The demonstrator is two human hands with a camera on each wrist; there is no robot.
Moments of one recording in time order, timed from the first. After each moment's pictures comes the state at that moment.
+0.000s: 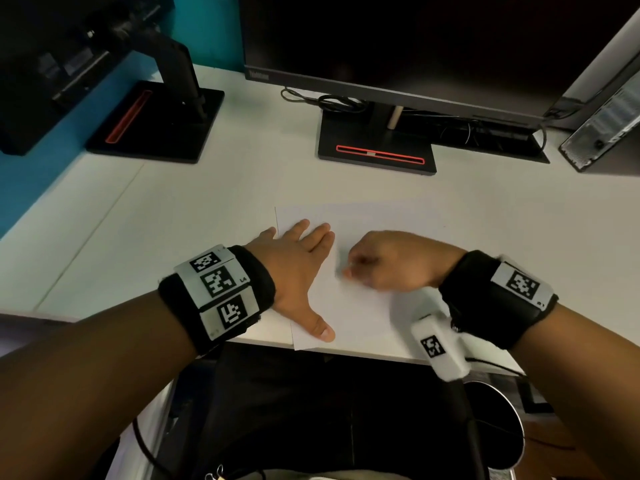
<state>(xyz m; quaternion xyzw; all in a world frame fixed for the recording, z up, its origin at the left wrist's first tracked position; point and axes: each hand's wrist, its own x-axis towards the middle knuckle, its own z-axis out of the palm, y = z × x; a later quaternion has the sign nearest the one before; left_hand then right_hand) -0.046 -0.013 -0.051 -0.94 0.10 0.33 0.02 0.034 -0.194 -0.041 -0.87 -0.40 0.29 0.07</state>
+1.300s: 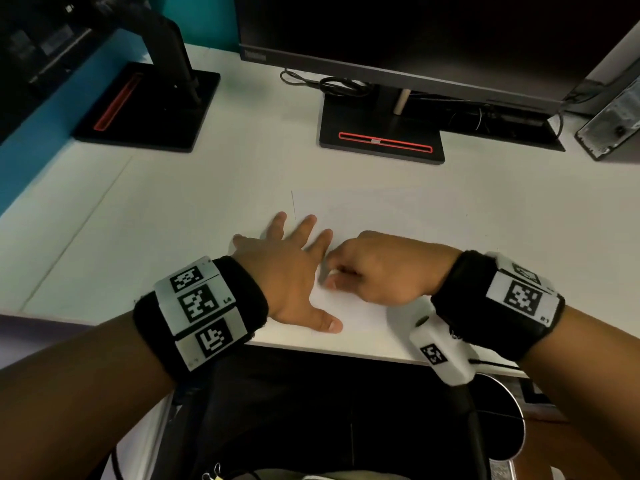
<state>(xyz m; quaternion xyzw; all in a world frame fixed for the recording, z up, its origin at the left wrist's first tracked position) -0.057 -0.021 -0.049 -0.94 0.02 0.34 0.01 0.026 -0.179 -0.043 -0.81 -0.50 0.30 0.04</state>
